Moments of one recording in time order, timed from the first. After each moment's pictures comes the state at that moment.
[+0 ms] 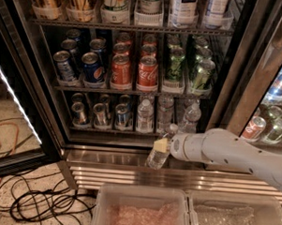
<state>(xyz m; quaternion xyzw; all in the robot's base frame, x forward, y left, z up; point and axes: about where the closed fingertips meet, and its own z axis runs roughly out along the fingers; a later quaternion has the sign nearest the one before) 0.582 -0.095 0.647 -0.04 0.91 0.27 0.31</state>
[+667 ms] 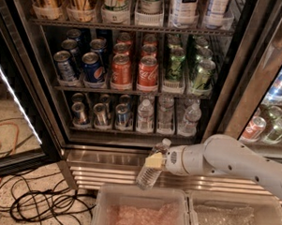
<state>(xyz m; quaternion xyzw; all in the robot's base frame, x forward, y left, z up) 0.510 -0.064 0.639 -0.04 0.92 0.34 0.21</state>
